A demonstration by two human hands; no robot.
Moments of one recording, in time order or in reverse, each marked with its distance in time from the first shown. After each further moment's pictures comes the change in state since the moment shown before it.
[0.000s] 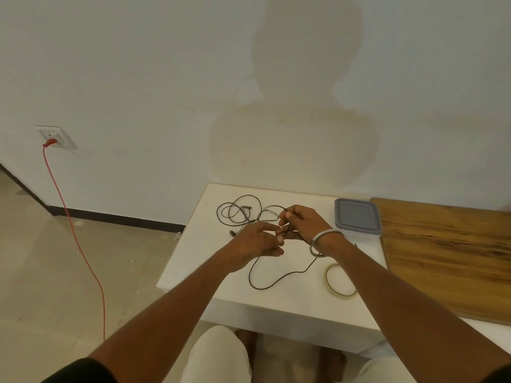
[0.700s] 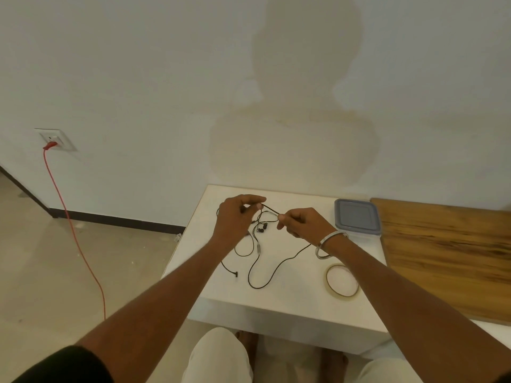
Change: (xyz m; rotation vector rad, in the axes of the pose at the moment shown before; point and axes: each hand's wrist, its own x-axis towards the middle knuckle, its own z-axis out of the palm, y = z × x) left_hand 0.008 0.031 -0.021 0.474 0.507 0.453; right_hand -0.008 -0.006 -0.008 -0.344 -0.041 -0.170
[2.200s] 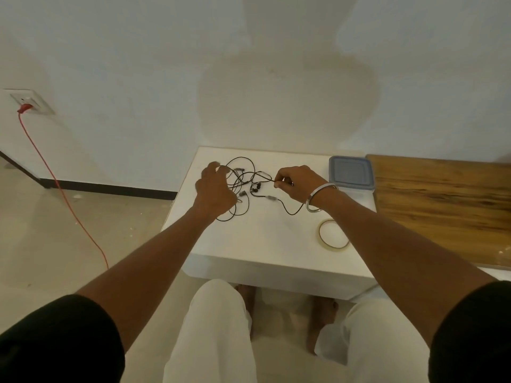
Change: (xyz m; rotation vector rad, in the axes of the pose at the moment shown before) left_hand -0.009 -0.042 -0.009 0.719 -0.093 -0.098; right_hand 0.011 0.015 0.000 -0.632 -0.012 -0.065
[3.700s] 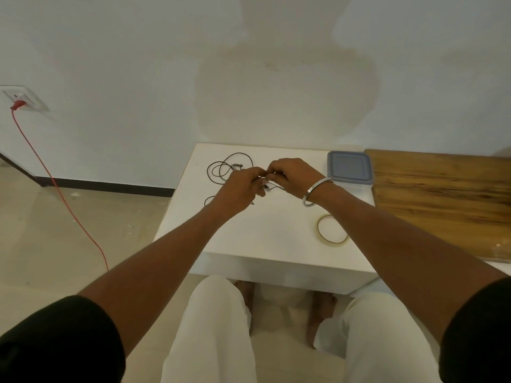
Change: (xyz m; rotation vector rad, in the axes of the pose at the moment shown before) left_hand -0.008 0.040 0.009 -0.367 -0.194 0.321; right_hand 0.001 -0.008 -0.002 -0.040 0.031 -0.183
